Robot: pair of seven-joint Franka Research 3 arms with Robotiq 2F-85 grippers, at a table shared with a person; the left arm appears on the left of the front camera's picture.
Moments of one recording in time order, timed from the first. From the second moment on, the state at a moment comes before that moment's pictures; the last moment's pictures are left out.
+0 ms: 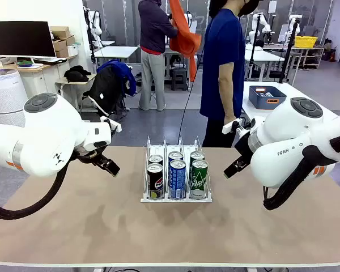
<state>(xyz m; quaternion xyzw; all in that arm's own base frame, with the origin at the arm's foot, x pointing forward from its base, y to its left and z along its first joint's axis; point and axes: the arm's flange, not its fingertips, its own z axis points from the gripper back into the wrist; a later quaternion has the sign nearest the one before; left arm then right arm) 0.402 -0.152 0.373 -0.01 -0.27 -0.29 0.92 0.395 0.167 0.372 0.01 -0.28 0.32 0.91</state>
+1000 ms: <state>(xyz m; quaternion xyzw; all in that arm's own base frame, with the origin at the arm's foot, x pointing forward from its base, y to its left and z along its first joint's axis) 0.402 -0.152 0.373 -0.01 -0.27 -0.29 0.92 0.395 0.167 0.372 0.01 -0.28 0.32 0.91</state>
